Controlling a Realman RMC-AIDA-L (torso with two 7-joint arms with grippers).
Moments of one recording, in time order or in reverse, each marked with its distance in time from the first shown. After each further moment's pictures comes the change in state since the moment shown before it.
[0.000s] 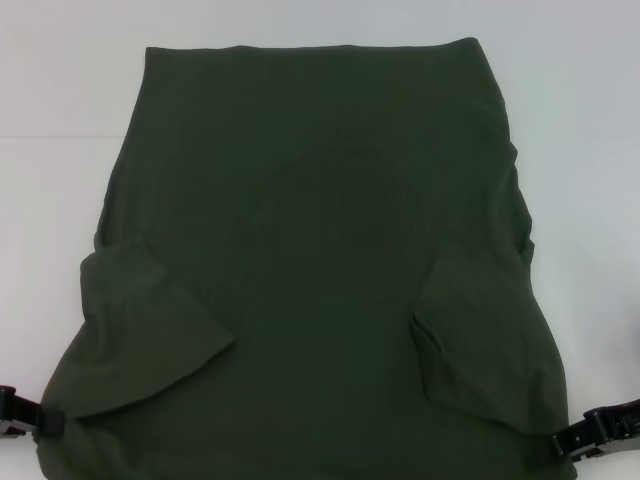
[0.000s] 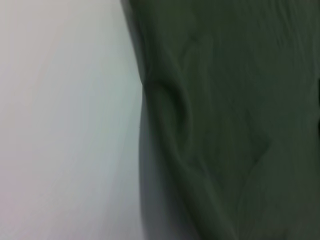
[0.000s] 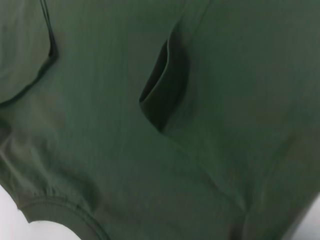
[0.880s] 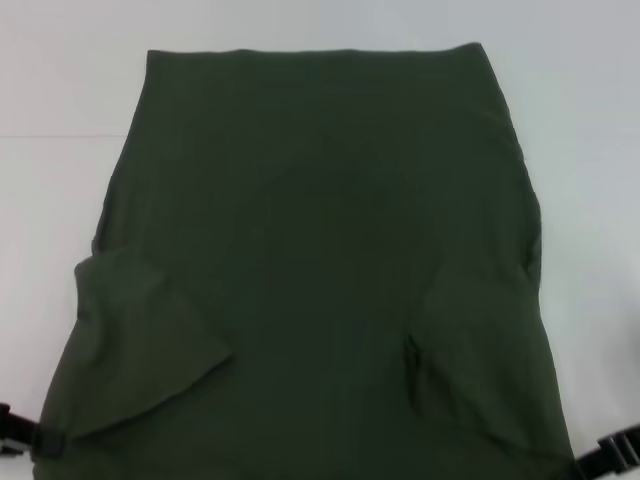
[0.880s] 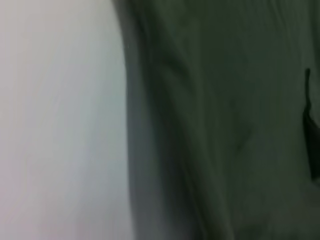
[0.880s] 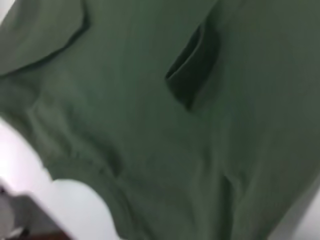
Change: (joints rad) left arm 0.001 0.019 0.000 -0.019 0.000 0.067 0.011; right arm 0.015 -0.022 -0.015 0.009 0.006 -0.095 -0.093
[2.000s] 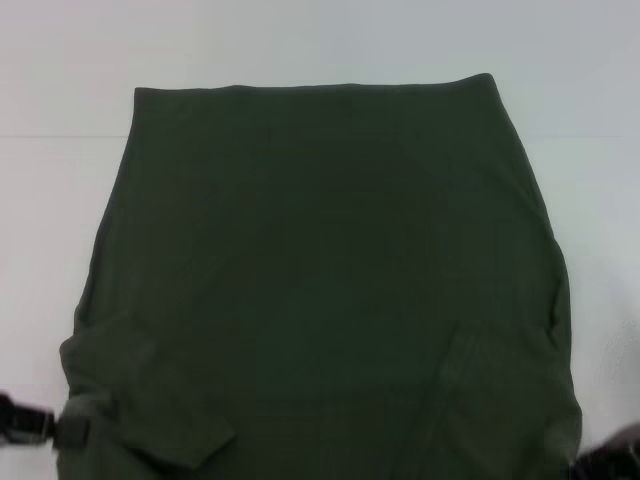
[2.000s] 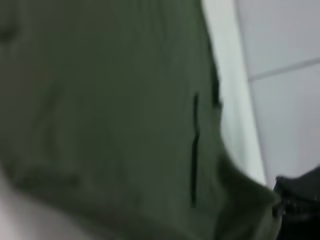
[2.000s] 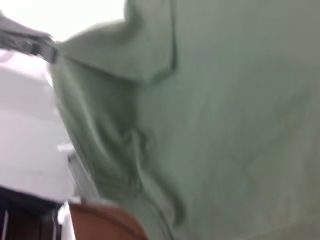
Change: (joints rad) left arm -0.025 0.038 -0.104 -0.100 -0.067 0.219 0.097; right arm -0.004 -0.035 0.044 0.060 0.122 -0.152 -0.200
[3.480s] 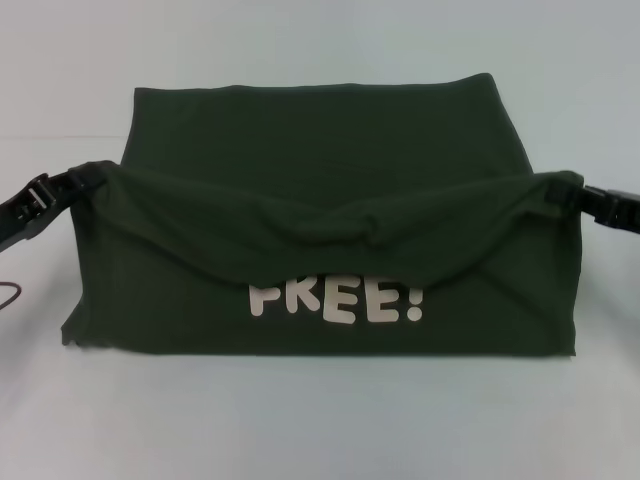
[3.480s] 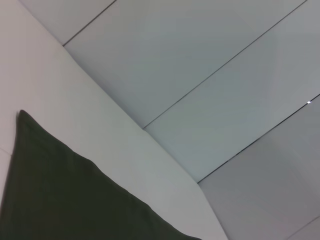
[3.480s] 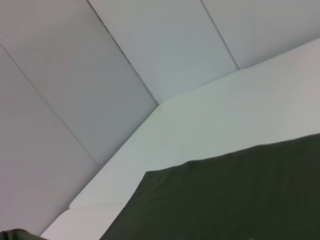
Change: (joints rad) left arm -0.049 -0.160 -0.212 -0.185 -0.510 -0.663 0.350; right arm -0.011 0.033 0.318 0.203 0.467 0.606 -0.407
